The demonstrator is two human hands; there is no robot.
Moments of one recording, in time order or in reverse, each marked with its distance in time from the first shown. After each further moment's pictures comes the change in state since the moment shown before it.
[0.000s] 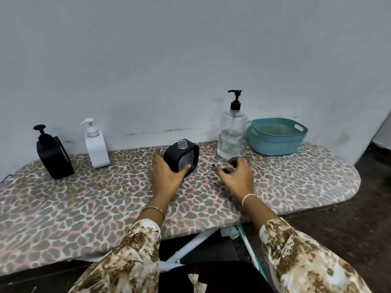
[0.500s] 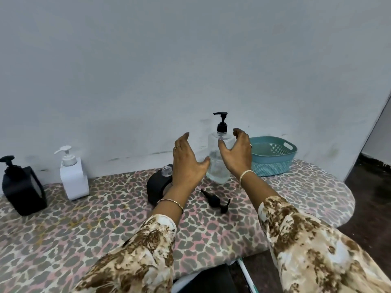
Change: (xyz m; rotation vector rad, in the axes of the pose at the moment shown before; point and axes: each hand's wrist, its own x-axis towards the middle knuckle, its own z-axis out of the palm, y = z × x) left_hand 0.037 0.112 0.044 -0.062 0.031 0.476; right_hand 0.106 -0.047 -0.045 0.124 0.223 -0.155
